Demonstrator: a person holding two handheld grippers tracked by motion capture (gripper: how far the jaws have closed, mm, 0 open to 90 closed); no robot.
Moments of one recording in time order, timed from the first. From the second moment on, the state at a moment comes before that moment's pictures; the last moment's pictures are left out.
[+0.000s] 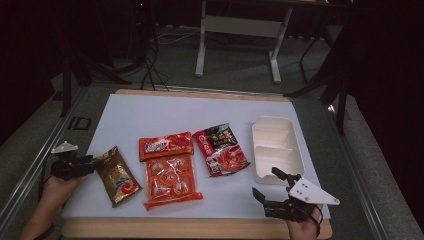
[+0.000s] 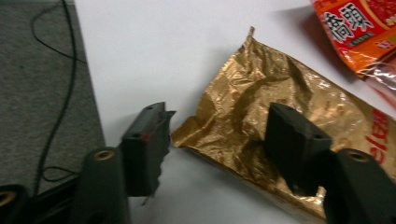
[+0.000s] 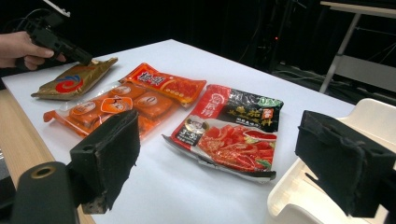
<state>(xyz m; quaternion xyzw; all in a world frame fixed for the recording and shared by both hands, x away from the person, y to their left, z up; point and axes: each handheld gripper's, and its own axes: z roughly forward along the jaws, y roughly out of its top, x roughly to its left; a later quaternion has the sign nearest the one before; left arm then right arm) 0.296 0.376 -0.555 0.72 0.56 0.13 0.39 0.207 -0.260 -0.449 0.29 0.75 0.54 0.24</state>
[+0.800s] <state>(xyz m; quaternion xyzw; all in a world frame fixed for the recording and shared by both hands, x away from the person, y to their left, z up) 0.295 0.361 -0.539 0.74 0.55 0.13 0.36 0.205 -0.261 -0.448 0.29 0.75 0.54 0.24</state>
